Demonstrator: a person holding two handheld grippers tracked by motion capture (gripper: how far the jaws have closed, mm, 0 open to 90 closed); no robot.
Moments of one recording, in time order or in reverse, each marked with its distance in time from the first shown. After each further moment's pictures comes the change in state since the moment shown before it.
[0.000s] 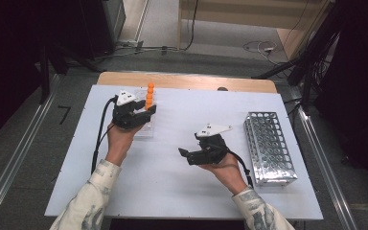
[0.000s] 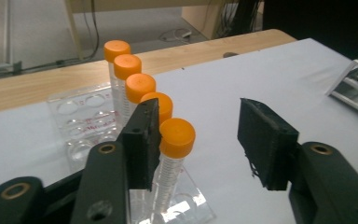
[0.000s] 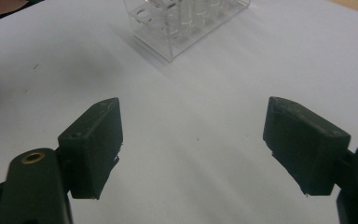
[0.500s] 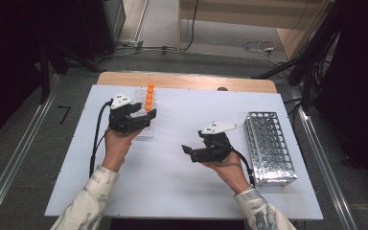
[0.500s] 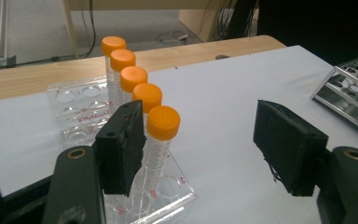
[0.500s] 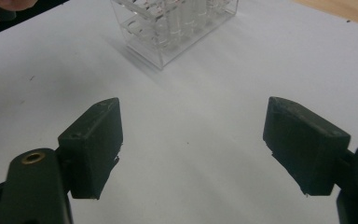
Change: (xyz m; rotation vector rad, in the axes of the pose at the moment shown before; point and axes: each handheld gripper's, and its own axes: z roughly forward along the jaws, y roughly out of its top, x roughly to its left) left arm -0.006 -0.004 -0.018 -0.009 -0.005 -0.036; right arm -0.008 0.001 -0.008 -0.031 -0.012 0.032
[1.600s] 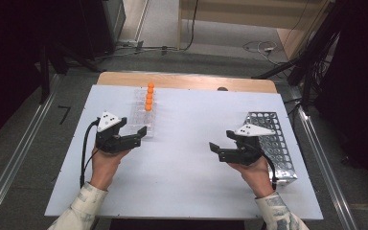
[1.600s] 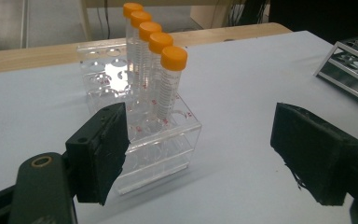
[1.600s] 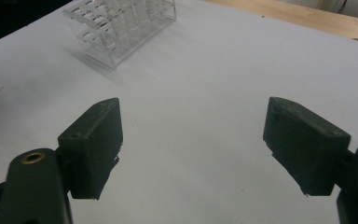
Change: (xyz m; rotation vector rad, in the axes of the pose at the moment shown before) left arm -0.004 -0.038 -0.045 -0.002 0.052 0.015; right arm -0.038 -0.028 -0.058 -0.063 -0.102 0.094
